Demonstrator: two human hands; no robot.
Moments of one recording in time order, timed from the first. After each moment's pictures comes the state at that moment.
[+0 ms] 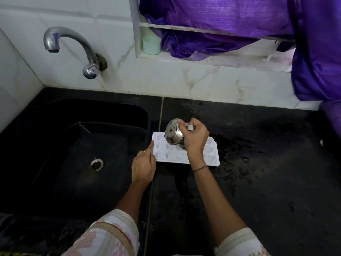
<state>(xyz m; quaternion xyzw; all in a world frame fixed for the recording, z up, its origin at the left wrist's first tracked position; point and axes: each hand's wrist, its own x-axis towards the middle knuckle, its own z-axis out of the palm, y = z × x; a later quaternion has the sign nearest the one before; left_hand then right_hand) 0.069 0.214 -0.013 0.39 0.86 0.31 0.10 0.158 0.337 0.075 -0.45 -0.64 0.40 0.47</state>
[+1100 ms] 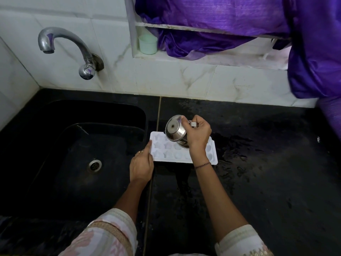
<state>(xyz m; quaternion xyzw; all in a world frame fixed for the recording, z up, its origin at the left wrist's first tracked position) 0.069 0.214 -0.012 0.38 0.87 0.31 0.10 0.166 0.347 0.082 -0.46 -0.61 0.43 0.48</state>
